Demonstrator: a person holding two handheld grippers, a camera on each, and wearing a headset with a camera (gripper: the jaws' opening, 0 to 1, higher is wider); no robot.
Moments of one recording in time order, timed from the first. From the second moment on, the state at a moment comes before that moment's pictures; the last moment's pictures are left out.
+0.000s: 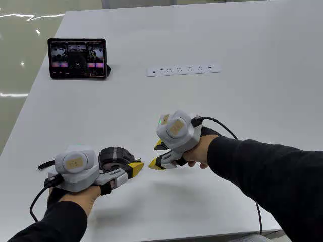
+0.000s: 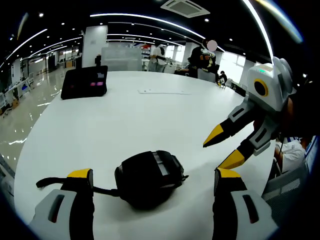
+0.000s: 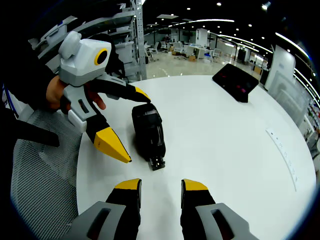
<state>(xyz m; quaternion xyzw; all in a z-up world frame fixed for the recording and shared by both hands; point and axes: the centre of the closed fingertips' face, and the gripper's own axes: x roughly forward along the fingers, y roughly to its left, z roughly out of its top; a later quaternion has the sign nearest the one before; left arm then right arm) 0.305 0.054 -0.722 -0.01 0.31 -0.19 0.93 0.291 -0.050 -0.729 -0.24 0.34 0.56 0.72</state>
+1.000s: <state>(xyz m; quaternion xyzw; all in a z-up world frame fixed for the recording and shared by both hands) 0.271 0.076 -0.705 0.05 0.33 -0.32 0.89 0.265 -0.148 -0.707 -0.18 0.33 0.51 0.77</state>
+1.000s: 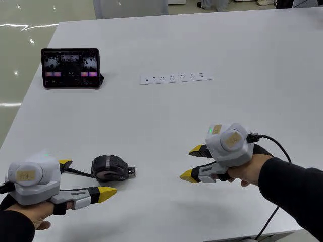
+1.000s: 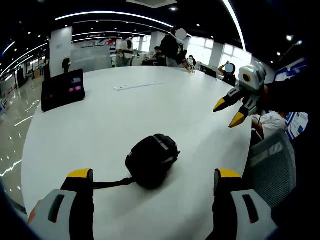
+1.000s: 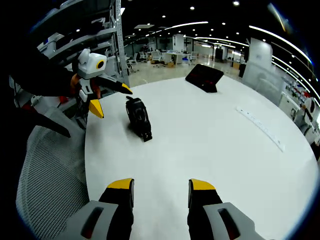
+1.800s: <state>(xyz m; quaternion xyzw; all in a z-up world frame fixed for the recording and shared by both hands) 0.250 0.120 -0.701 0.08 0.34 -0.33 0.88 0.247 -0.250 -0.718 -0.18 0.34 0.44 0.81</state>
